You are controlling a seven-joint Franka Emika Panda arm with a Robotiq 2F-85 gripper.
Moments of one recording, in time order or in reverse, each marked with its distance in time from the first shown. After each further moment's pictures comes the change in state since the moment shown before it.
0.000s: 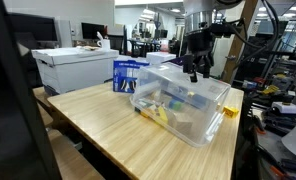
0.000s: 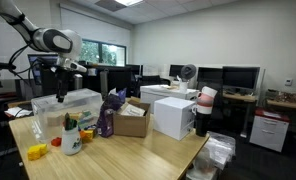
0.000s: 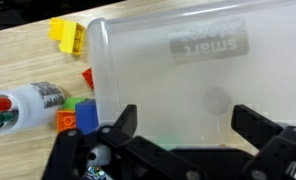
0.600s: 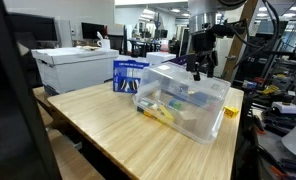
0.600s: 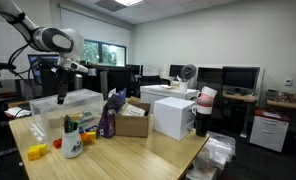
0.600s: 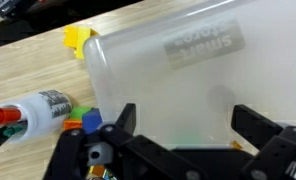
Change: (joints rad) arm -0.039 -0.035 -0.020 -0.039 -0.003 -0.001 0.017
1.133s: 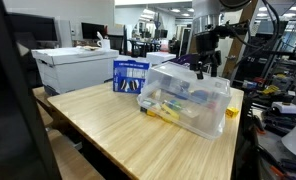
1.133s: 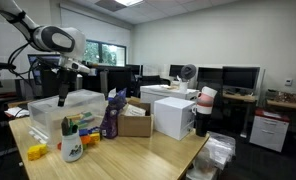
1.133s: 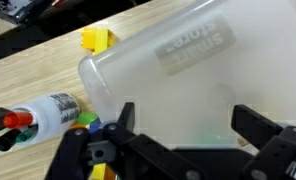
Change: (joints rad) arm -0.042 -0.032 -0.022 -0.035 -0.016 0.000 0.000
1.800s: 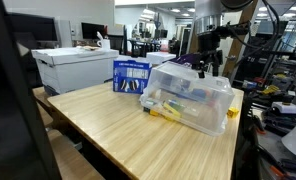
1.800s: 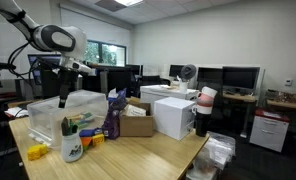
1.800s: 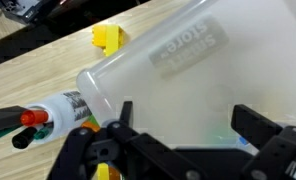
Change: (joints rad) arm -0.025 -0.017 -0.011 -0.015 -0.021 0.002 0.000
